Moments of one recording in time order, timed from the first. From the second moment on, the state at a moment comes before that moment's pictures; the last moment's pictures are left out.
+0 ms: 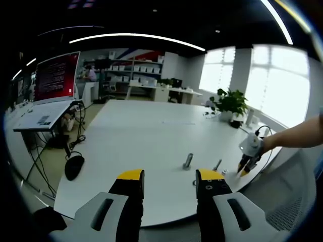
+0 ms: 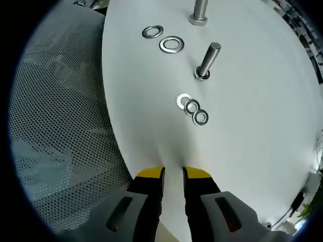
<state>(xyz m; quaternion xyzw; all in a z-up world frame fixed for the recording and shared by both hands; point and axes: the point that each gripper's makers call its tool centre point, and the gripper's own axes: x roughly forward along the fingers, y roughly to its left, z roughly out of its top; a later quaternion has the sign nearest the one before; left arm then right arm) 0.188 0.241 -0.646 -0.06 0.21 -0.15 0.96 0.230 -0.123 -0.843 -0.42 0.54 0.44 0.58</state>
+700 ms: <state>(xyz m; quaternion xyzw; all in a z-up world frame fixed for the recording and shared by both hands) 0.189 0.241 -0.645 -0.06 0.20 -0.15 0.96 0.229 -0.125 -0.845 -0.42 0.53 0.46 0.57</state>
